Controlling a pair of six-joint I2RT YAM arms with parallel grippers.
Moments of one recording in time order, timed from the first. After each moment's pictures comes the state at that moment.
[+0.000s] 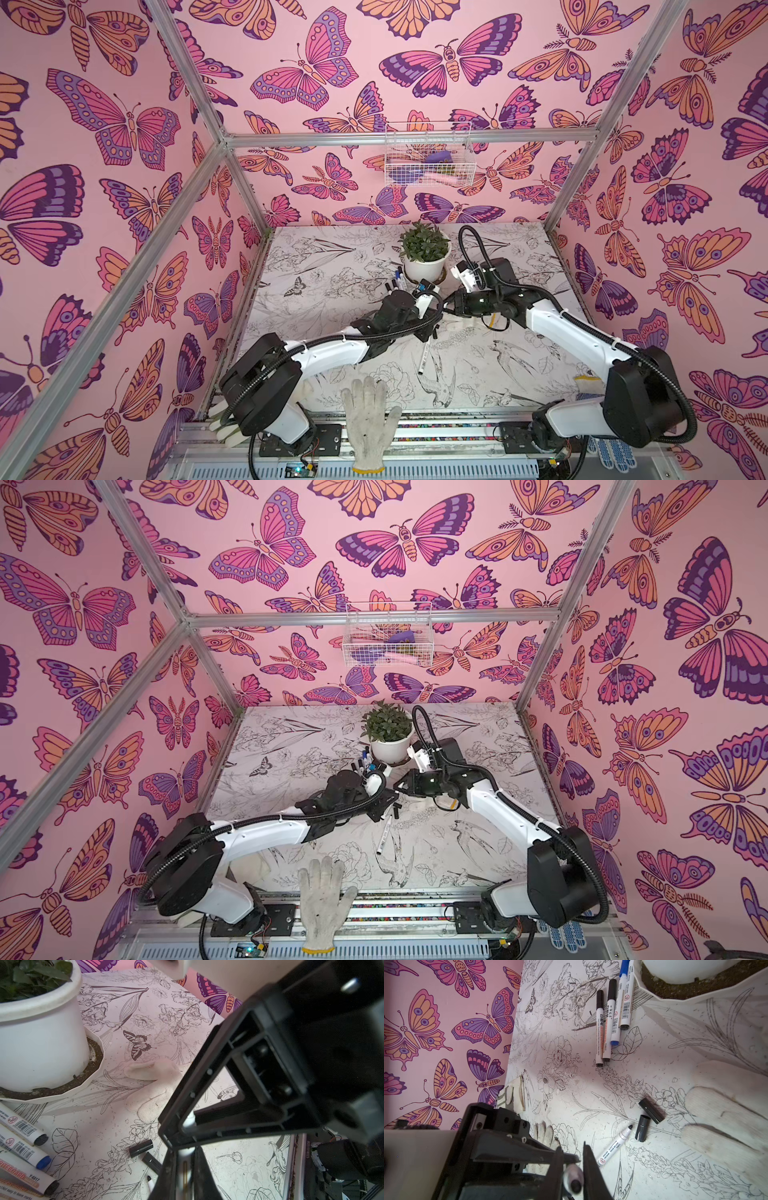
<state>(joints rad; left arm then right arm) -0.86 1.53 0.82 0.26 0.19 -0.24 0.41 1.39 0.94 -0.36 -0.65 0.50</state>
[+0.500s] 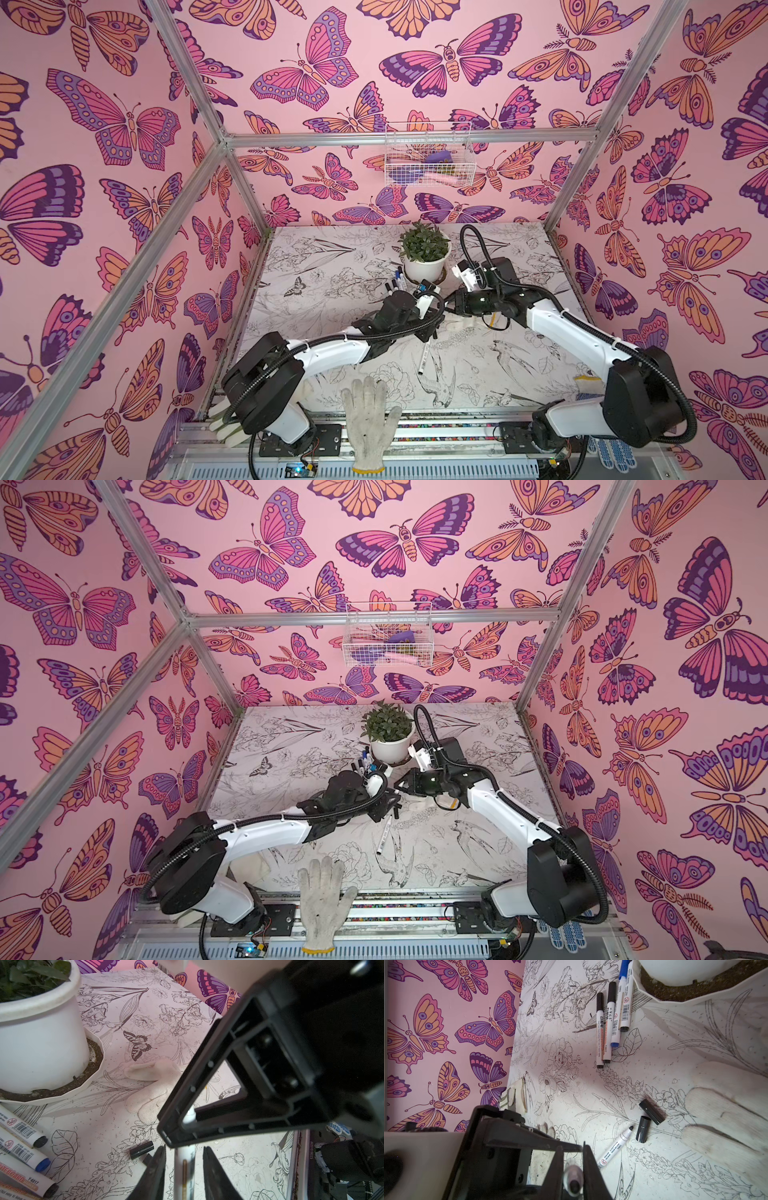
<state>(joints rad) -0.86 1.54 0.82 0.28 0.19 -0.24 0.40 1.39 0.94 -0.35 -0.67 0.52</state>
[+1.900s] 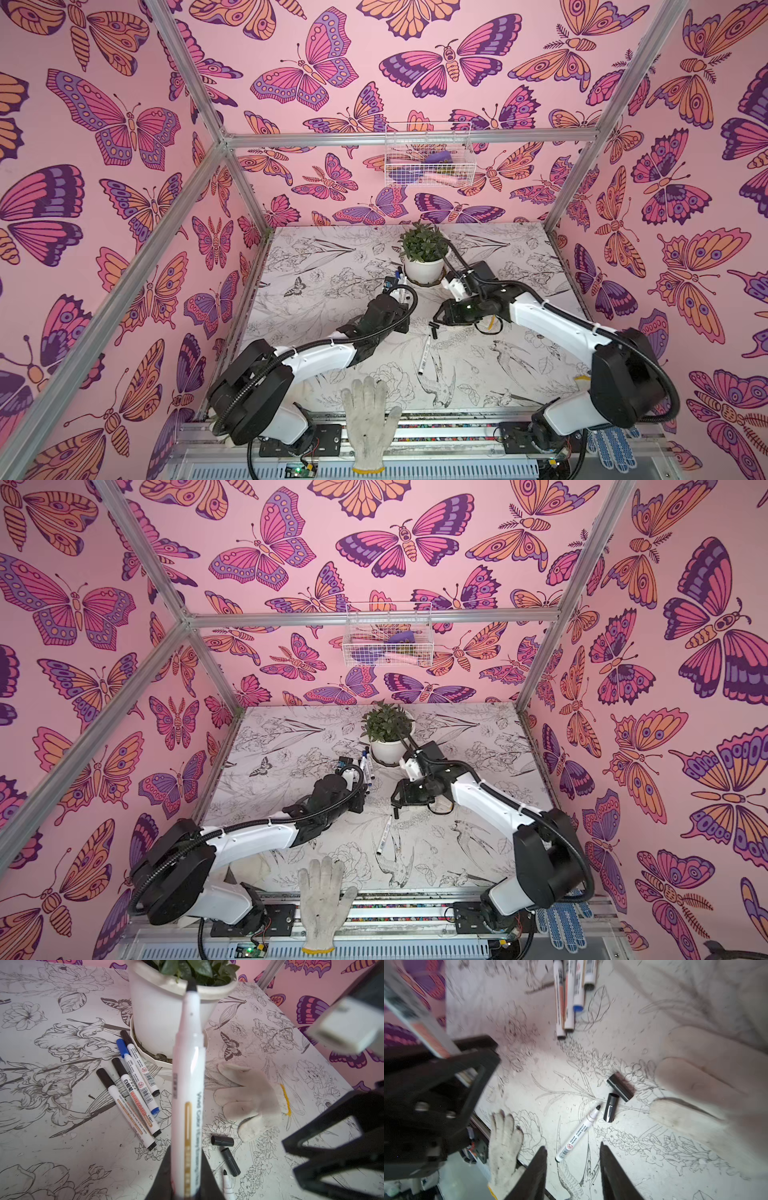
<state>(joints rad) -0.77 1.46 0.70 0.25 -0.18 -0.43 0.55 1.55 1.05 -0.60 -0.42 0.38</state>
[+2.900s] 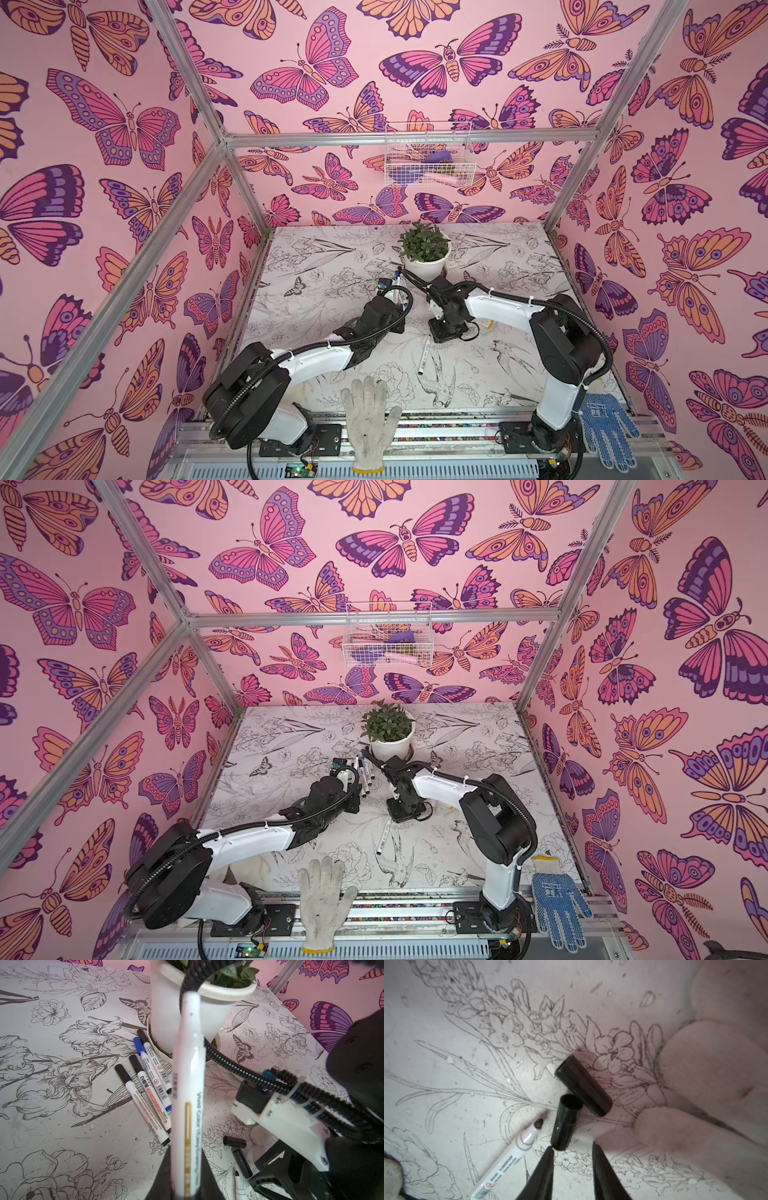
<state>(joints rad) -0.76 1.43 0.66 0.26 -0.21 -0.44 0.67 1.85 1.18 -0.78 -0.11 0.32</state>
